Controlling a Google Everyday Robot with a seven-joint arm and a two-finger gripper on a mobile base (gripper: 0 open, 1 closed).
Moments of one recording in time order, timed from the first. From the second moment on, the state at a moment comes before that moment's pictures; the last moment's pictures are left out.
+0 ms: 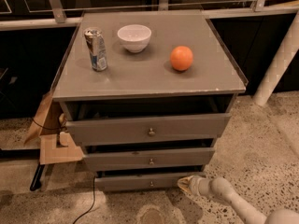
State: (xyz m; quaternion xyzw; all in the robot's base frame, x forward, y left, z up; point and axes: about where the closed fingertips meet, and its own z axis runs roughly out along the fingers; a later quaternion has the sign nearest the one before) arm 0.587 -0.206 0.150 -0.66 0.63 0.03 0.41
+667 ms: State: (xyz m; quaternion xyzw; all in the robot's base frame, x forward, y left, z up) arm 0.607 -0.197 0.155 -0.67 0.62 0.02 0.41
